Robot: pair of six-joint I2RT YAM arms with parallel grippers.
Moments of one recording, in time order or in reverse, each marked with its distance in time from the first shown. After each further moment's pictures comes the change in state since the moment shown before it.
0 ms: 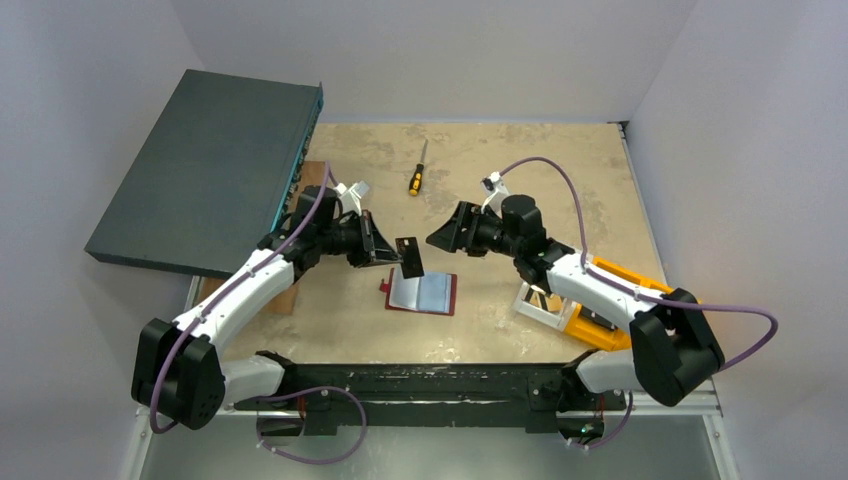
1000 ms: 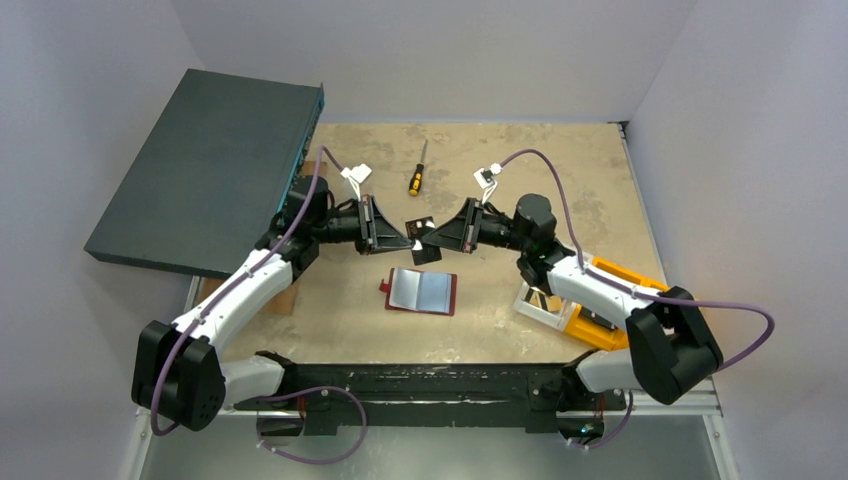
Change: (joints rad) left arm 0.020 -0.008 0.000 0.301 0.253 -0.188; right arm -0.038 0.008 -0.047 0.450 -0.404 0.237
